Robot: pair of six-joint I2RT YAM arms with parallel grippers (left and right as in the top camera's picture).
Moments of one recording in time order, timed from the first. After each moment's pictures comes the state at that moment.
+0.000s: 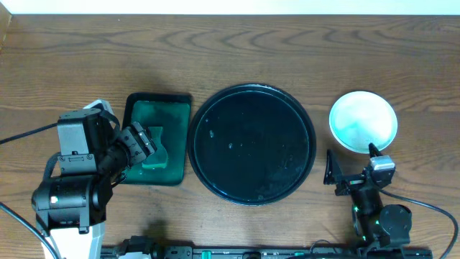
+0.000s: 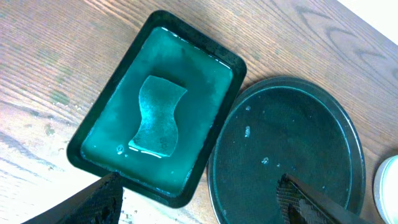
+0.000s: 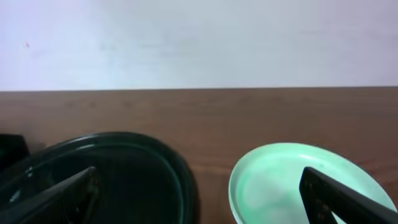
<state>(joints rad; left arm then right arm) 0.06 0.94 1.16 -1.13 0.08 -0.45 0.09 0.01 0.03 -0.07 -0.08 0.12</state>
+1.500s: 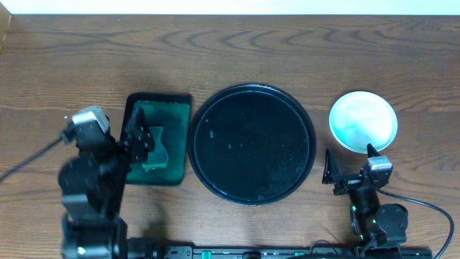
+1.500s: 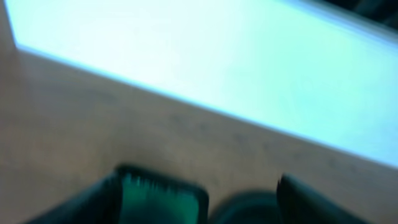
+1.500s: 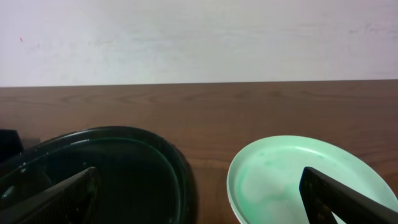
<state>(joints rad) 0.04 0.54 0.68 -0.34 0.05 -0.32 0.10 0.01 0.01 -0.07 -0.06 0.12</state>
